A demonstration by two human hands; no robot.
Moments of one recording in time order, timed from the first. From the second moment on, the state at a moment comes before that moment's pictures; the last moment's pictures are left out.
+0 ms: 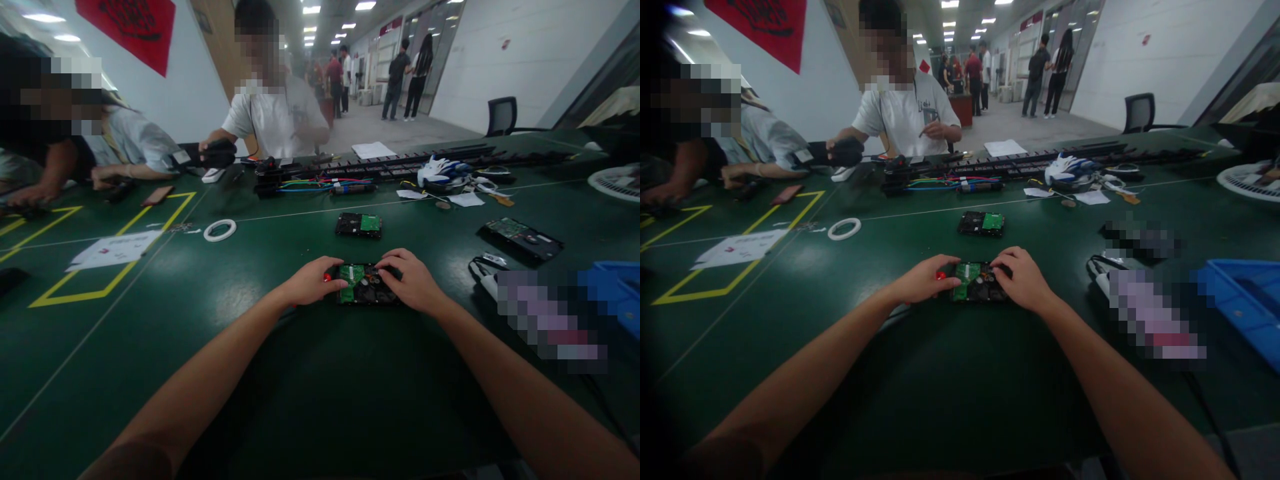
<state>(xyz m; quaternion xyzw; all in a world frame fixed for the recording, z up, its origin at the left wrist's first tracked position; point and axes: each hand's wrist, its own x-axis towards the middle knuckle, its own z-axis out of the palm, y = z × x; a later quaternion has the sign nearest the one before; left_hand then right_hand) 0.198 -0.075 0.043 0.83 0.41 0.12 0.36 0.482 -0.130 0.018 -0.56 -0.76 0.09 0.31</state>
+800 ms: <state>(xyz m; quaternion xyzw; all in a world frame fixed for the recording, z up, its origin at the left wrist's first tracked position) 0.200 -0.080 0.049 0.86 0.38 0.11 0.32 0.462 -0.125 0.021 -0.53 -0.82 0.03 0.22</state>
